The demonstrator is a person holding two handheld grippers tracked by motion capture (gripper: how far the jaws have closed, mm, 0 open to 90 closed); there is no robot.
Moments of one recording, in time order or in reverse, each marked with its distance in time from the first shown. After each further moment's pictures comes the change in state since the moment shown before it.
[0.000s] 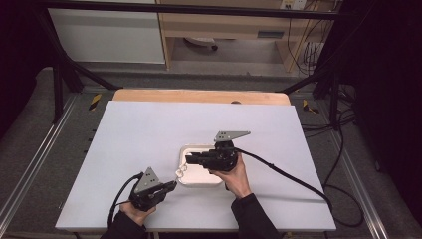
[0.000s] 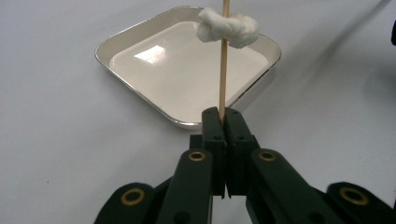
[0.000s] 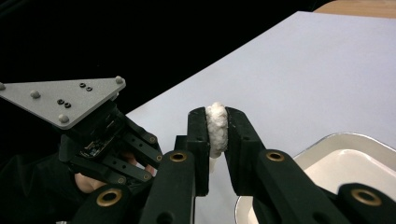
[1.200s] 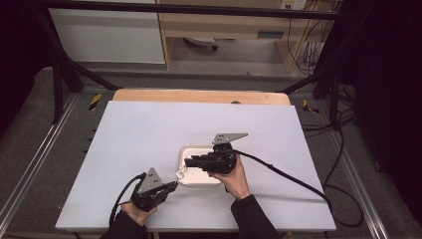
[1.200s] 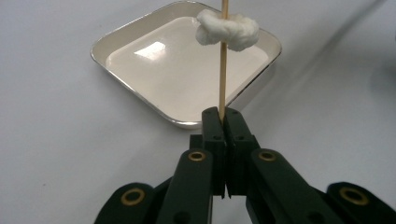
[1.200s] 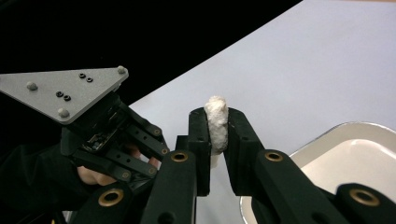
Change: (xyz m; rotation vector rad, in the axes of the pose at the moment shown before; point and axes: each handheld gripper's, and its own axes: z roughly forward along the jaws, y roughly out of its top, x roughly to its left) left arm -0.002 0.002 0.003 0.035 -0.020 -0.029; right arm 0.000 -0.005 0.003 0.023 0.011 -0.003
